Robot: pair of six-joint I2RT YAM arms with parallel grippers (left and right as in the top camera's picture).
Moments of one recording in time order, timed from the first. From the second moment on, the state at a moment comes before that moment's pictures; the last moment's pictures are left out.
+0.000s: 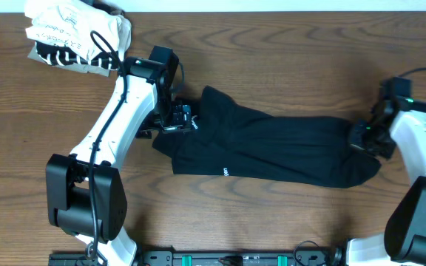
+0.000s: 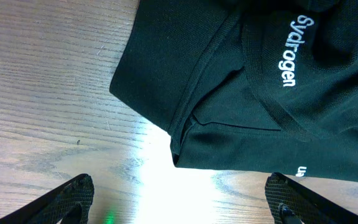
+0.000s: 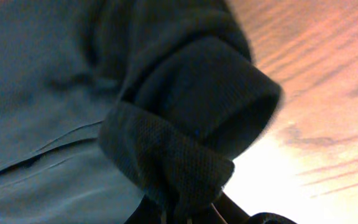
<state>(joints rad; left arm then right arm) -0.26 1.83 1.50 -1.28 0.07 -0.38 -0.20 1.65 1.10 -0.96 0.06 0.30</state>
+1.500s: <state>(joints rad) -0.26 1.83 1.50 -1.28 0.07 -0.38 -0.29 1.56 1.23 -1.04 -0.15 0.30</state>
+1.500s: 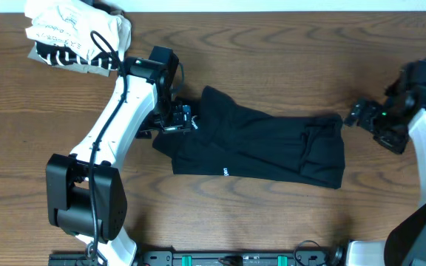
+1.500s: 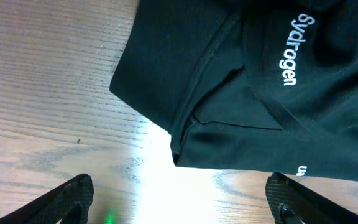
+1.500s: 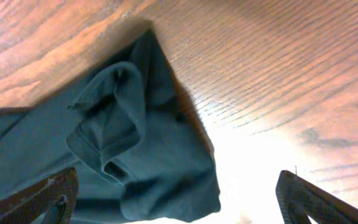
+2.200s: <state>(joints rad) -0.26 1.83 1.50 -1.28 0.07 -0.38 -0.36 1.56 0.82 -0.51 -0.65 0.23</state>
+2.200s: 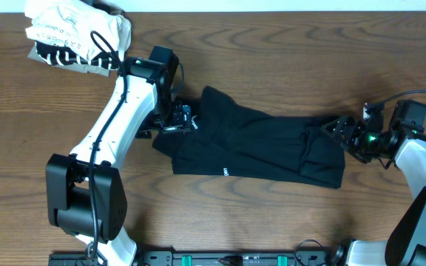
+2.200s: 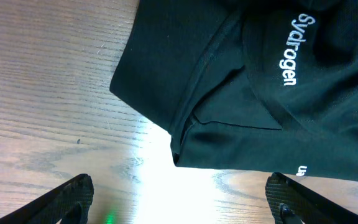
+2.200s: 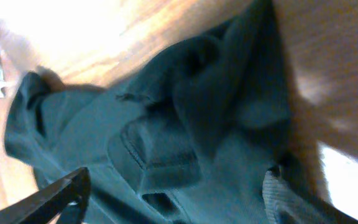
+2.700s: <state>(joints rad) -0.26 1.83 1.50 -1.28 0.07 -0.38 -0.36 1.56 0.81 -0.42 -0.73 0.23</state>
